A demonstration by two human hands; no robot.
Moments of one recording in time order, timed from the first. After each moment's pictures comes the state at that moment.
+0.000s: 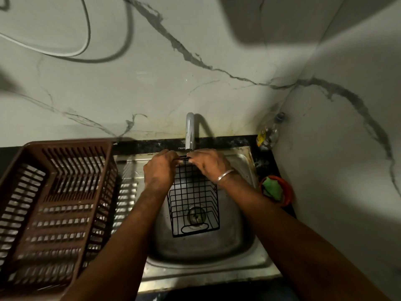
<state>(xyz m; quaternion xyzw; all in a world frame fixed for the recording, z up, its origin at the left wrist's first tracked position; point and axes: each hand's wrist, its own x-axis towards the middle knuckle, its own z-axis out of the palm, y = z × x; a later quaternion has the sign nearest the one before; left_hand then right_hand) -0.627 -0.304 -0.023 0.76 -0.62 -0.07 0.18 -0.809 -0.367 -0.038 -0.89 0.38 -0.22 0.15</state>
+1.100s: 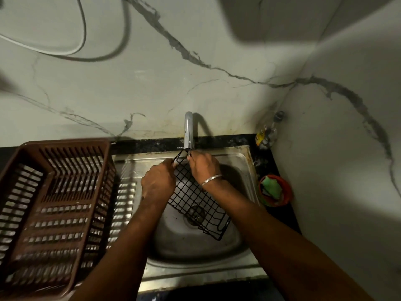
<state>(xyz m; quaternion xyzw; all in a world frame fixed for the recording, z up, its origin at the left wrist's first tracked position) -0.635 -0.289 -0.033 0.81 -0.56 -0.14 0.11 -0.780 -0.357 -0.057 -0.78 0.57 -0.19 0.17</state>
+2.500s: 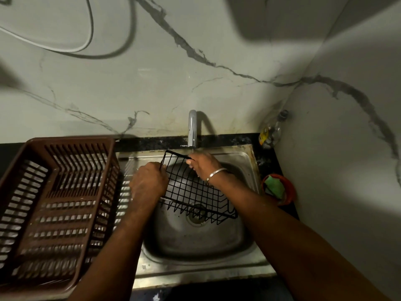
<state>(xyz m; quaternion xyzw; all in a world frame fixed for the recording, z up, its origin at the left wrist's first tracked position) -0.623 -0.261 0.017 0.85 -0.48 -0.20 0.09 -0.784 -0.367 -0.062 -0.82 0.47 -0.13 0.30</state>
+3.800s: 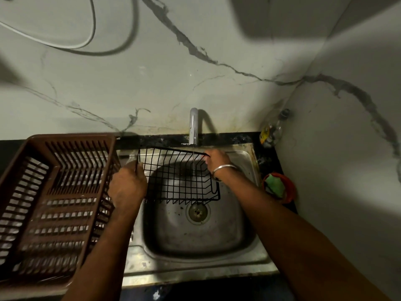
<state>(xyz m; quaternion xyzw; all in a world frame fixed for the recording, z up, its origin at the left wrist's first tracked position) -0.579 -0.238 -0.011 0.88 -0.41 -0.11 0.21 -0.803 -0.382 -0.072 -0.73 0.61 -0.10 0.30</state>
